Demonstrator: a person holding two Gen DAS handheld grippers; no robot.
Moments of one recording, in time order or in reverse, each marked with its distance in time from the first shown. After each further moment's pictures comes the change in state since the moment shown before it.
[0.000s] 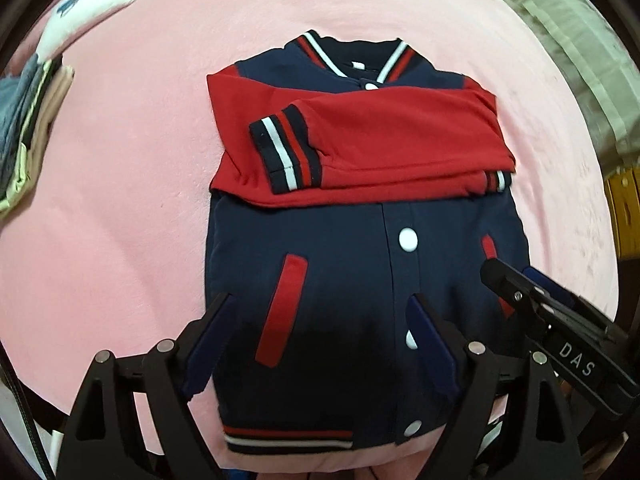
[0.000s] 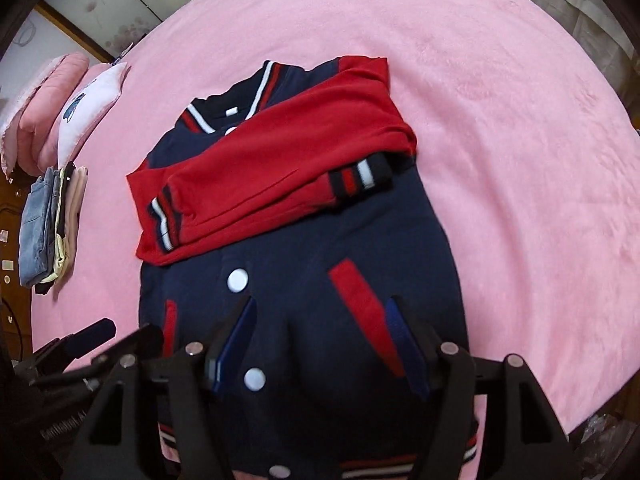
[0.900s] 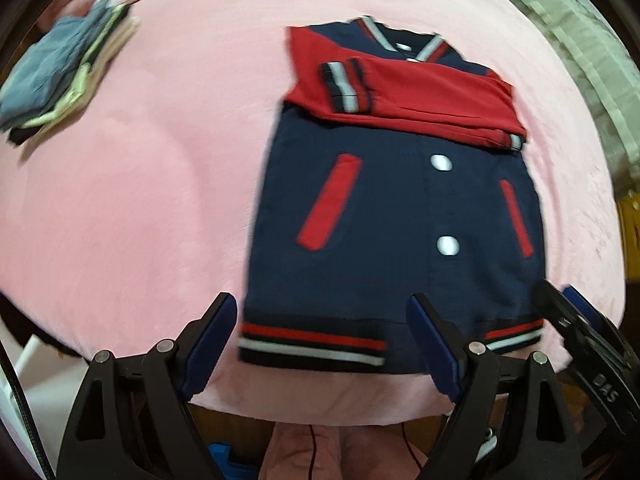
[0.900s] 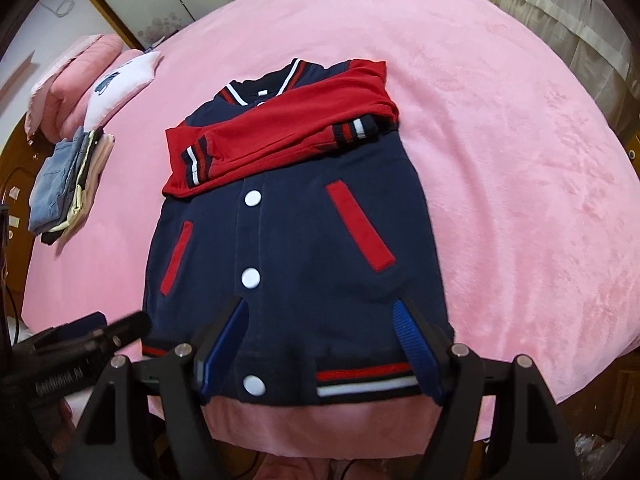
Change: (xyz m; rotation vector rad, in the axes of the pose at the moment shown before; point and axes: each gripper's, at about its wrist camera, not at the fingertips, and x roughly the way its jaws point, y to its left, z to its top) left arm -0.019 0.030 -0.094 -0.165 -0.043 0.070; right arm -0.050 -0.016 -0.085 -0.116 -0.090 0.006
